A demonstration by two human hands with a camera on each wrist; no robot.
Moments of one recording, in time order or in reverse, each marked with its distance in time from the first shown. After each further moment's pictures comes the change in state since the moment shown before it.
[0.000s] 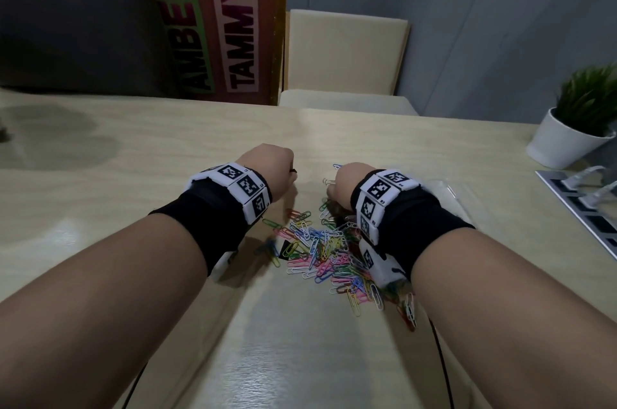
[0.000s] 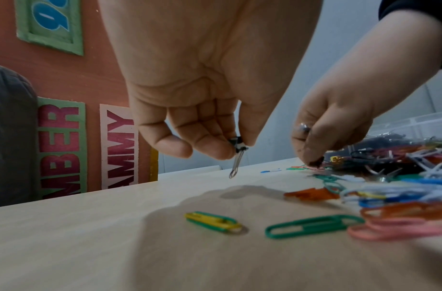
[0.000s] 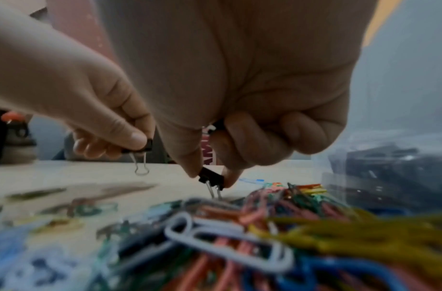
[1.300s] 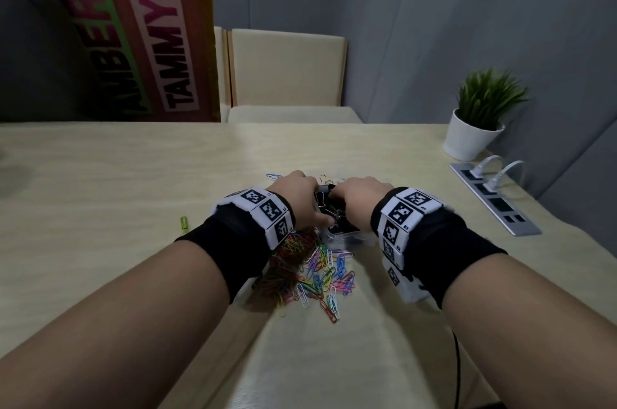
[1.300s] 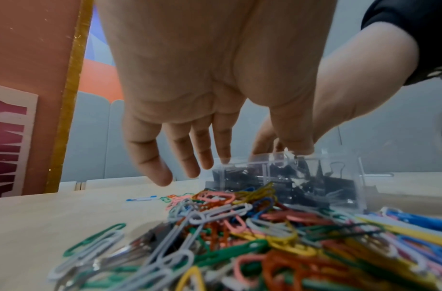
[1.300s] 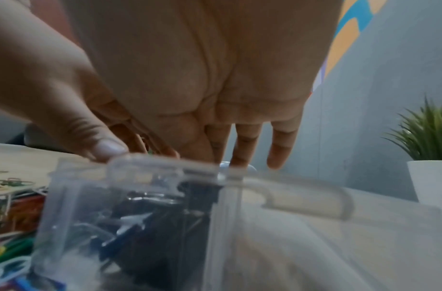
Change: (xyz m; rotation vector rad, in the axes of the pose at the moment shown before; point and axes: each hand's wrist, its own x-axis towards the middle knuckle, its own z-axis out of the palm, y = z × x) left_hand -0.002 0.136 0.006 -0.198 -0.142 0.166; right_hand -0.065 0.104 -0.013 -0.105 0.007 0.013
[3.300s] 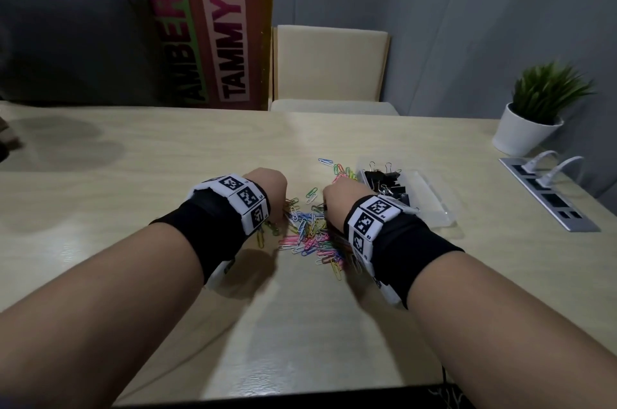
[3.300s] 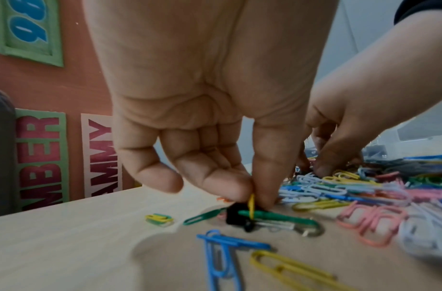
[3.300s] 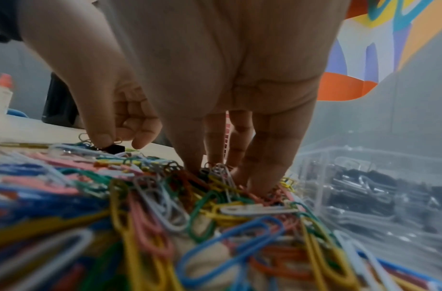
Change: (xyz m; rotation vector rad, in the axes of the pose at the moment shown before) left_hand -0.063 -0.093 -0.018 0.364 -0.251 -0.230; right_hand 0.002 -0.097 0.033 -0.098 0.094 -0.205
